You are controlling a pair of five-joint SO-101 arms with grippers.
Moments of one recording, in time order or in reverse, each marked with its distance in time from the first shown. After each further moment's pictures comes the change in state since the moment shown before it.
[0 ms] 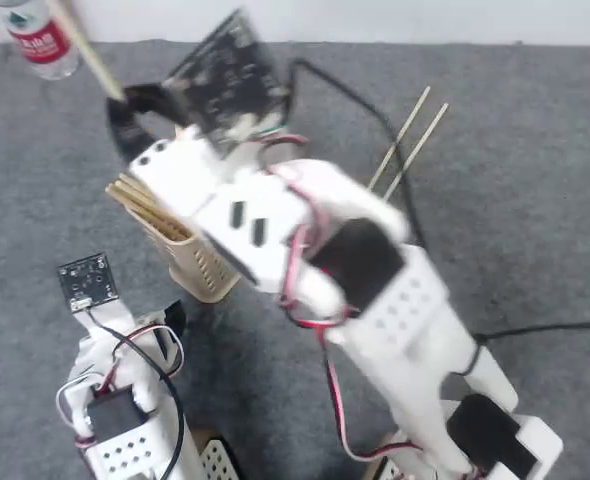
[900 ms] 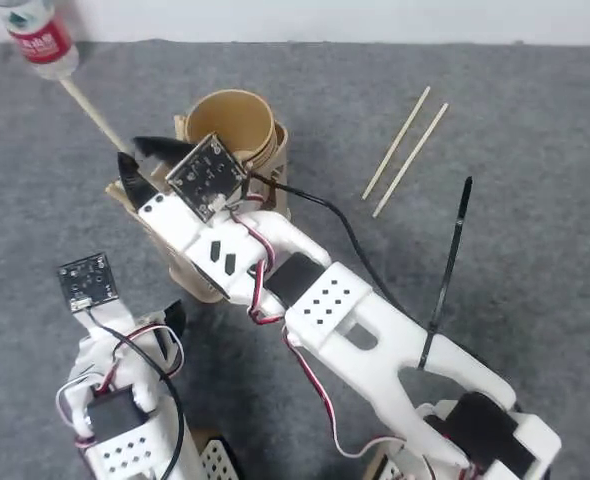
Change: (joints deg) left arm 0.0 0.0 0.0 0.0 0.0; right arm 0.9 0.5 45.9 -49.0 0.4
